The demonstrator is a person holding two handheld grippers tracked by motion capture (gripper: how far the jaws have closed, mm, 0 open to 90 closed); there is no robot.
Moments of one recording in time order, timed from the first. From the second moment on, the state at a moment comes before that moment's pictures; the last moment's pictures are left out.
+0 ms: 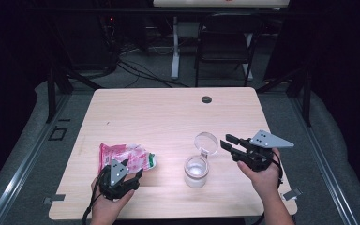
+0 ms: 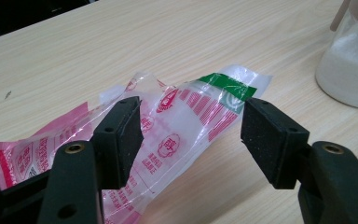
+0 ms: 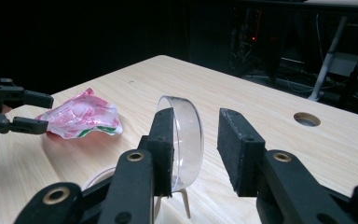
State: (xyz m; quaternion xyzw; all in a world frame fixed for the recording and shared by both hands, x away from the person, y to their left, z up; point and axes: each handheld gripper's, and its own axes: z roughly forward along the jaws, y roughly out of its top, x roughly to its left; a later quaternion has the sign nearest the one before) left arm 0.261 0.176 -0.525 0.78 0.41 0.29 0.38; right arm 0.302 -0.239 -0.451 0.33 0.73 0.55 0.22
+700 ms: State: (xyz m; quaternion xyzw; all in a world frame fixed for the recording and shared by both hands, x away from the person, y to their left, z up) left arm 0.257 0.181 -0.523 0.77 0.41 0.28 0.40; right arm 0.320 -0.225 -0.475 0.34 0.75 0.54 0.19
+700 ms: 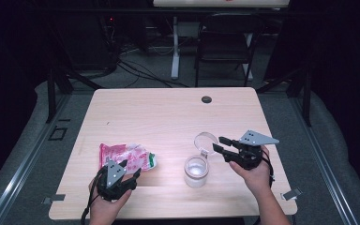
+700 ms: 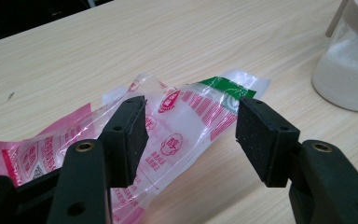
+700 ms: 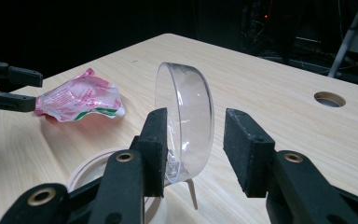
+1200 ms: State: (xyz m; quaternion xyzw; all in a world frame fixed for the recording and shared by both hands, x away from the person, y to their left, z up) left arm 0.256 0.183 -0.523 0.77 0.41 0.29 0.40; right arm 0.326 -0.217 -0.480 0.34 0.76 0.53 0.18
